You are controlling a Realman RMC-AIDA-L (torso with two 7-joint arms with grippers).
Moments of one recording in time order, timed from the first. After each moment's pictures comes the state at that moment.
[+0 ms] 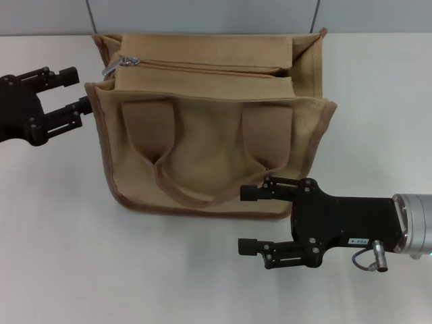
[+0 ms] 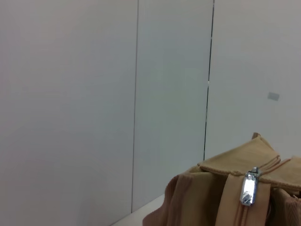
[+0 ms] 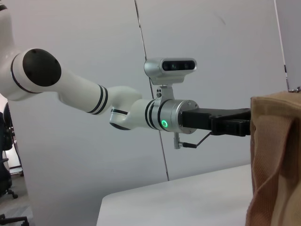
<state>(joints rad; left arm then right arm) -0.45 -1.95 0.51 0.58 1.85 1.67 -1.13 0.54 2.08 -0.87 -0.29 -1.82 -1.72 0.91</state>
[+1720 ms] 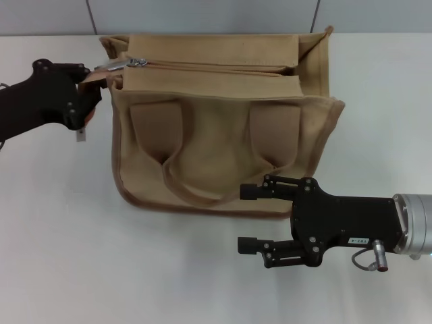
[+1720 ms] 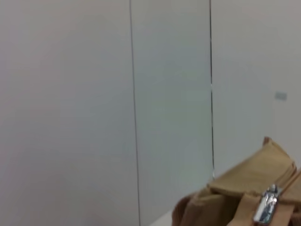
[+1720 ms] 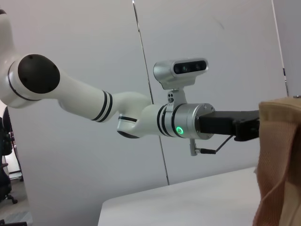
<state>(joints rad) -0.48 -2.02 0.58 0.60 1.77 1.57 -1.06 0.54 2.08 -0.86 -0.28 -1.82 -1.73 0.91</state>
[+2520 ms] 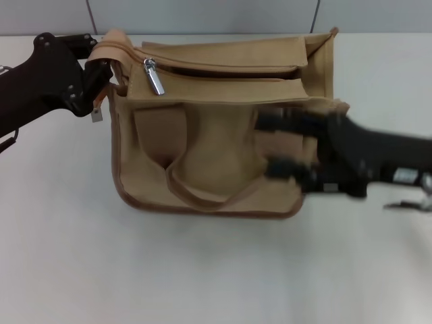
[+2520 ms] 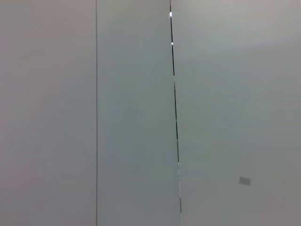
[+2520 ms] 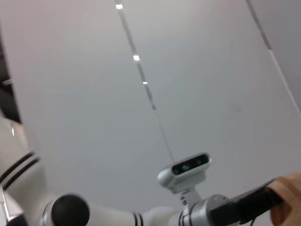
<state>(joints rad) -0.47 -2.07 0.58 0.60 1.61 1.76 -1.04 0.56 2.08 -0.86 -0.44 -1.59 -1.94 1.31</state>
